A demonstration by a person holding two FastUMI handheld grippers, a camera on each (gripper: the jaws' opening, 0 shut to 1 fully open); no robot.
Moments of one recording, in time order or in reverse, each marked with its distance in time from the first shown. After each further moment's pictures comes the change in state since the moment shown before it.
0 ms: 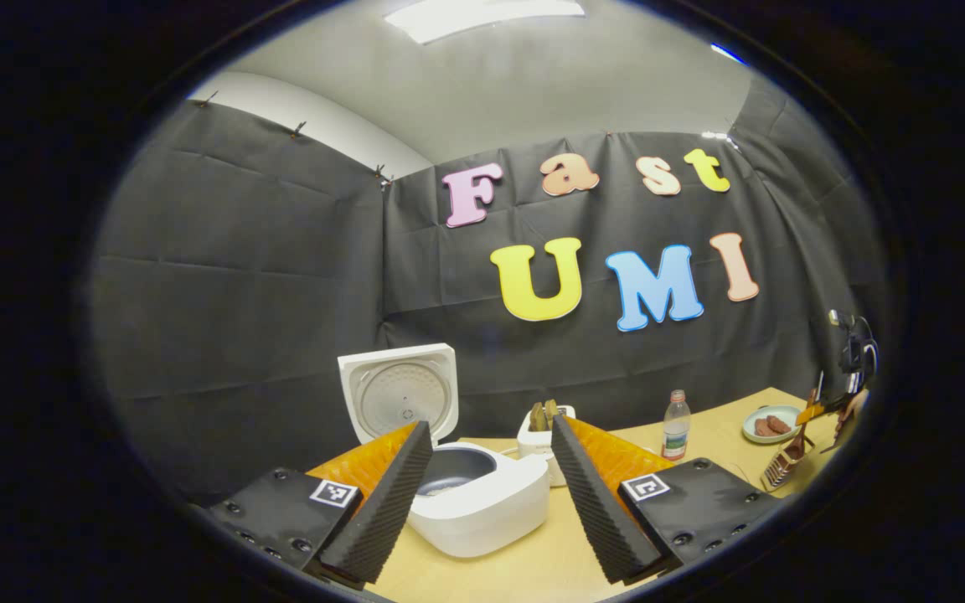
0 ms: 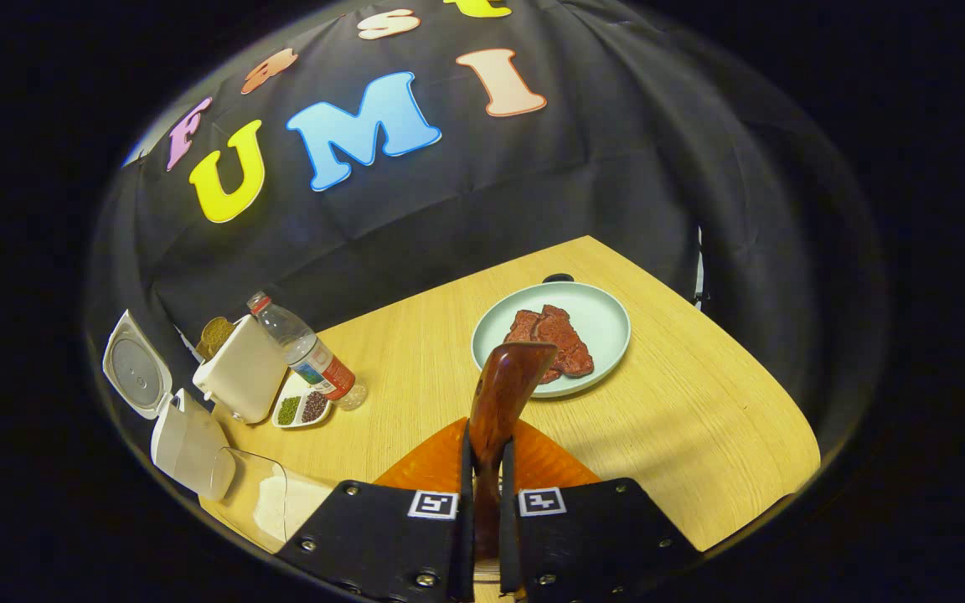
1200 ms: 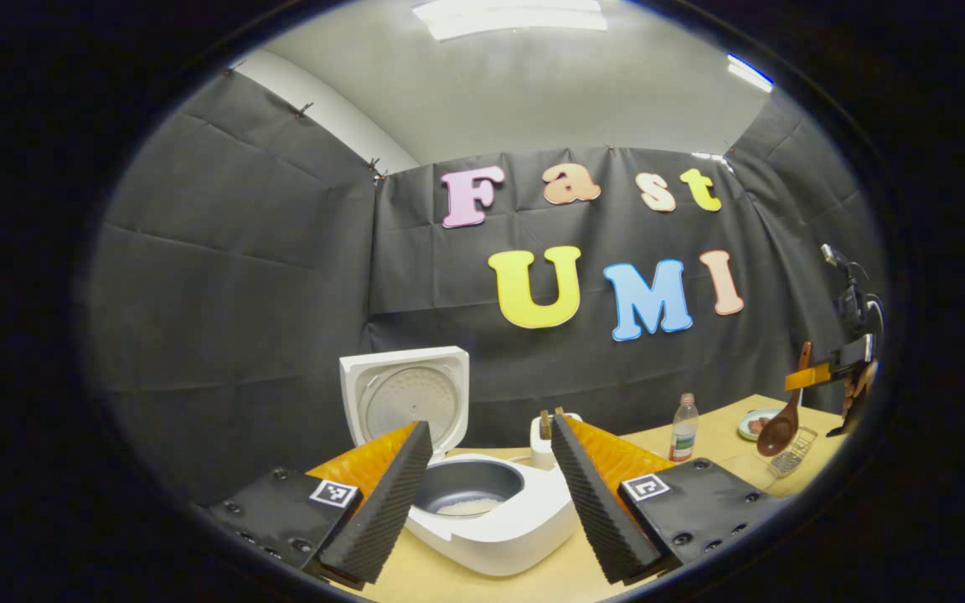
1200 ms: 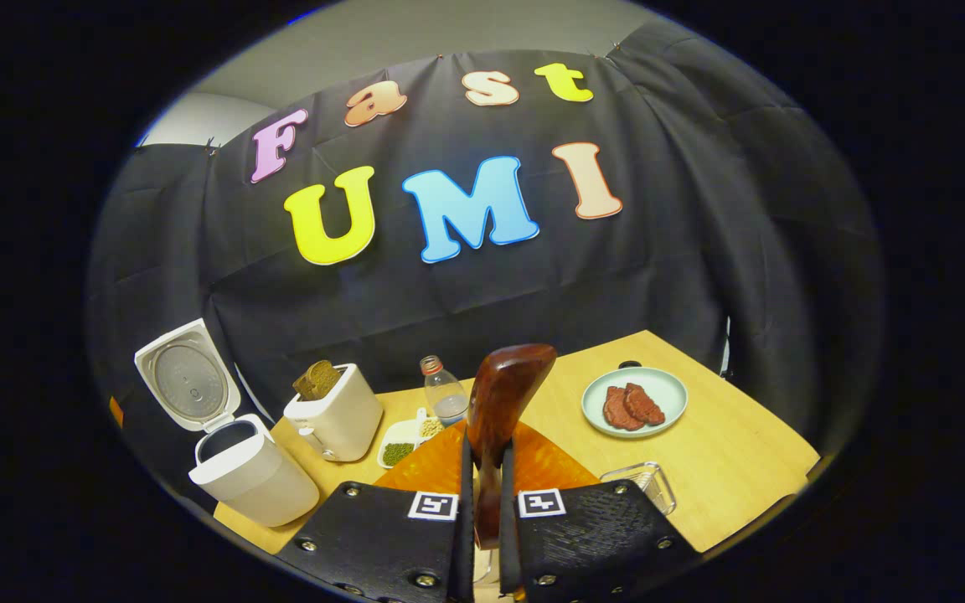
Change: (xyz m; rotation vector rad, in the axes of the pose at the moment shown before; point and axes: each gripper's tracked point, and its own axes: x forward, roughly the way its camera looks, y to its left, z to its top) left arm 0.048 0.100 -0.026 -0.053 -0.035 -0.120; right arm -0.098 0.190 0.018 -0.091 -0.263 0.085
